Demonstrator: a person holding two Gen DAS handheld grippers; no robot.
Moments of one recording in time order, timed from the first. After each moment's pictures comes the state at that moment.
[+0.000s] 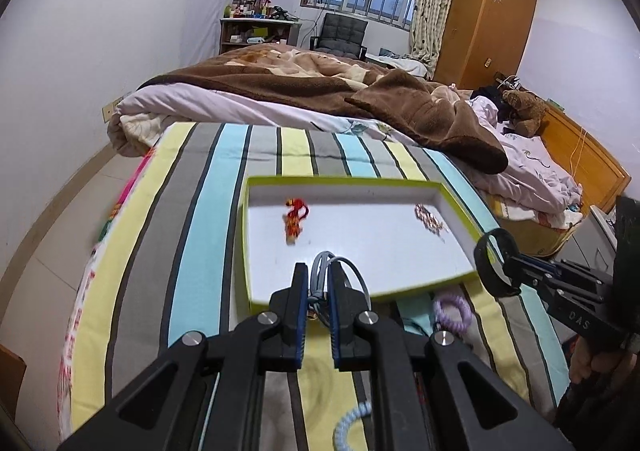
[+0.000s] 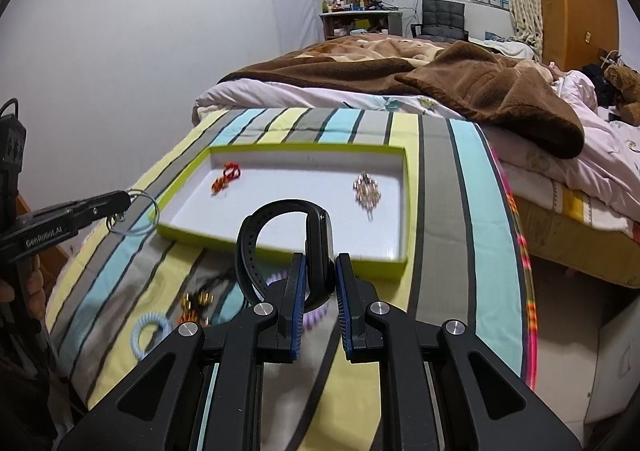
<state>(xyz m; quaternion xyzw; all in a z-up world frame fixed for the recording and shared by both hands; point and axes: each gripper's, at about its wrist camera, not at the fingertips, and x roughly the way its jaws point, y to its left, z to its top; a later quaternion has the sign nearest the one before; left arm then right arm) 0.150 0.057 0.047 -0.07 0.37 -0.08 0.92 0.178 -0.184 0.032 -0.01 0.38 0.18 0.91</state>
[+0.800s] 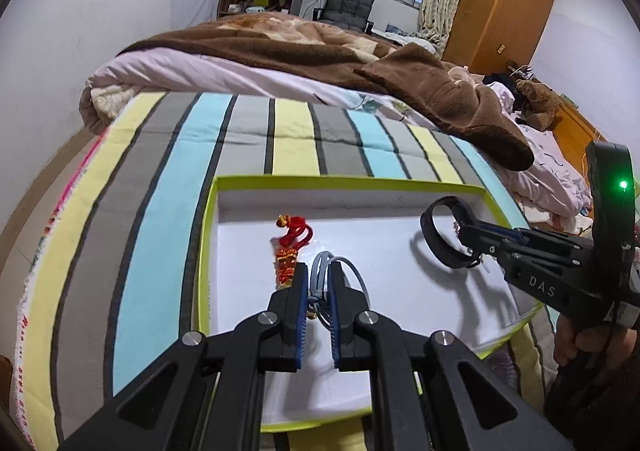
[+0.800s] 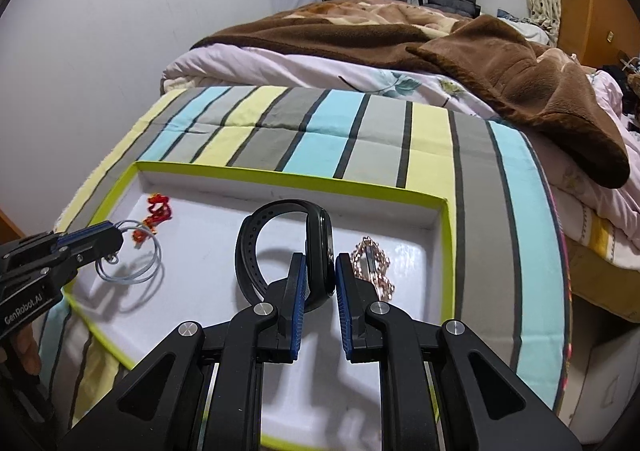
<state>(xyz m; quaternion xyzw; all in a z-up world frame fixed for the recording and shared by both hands) 0.230 0.049 -0.003 -0.09 0.42 -0.09 0.90 0.304 -0.145 -0.012 -0.04 0.44 0.17 0.88</state>
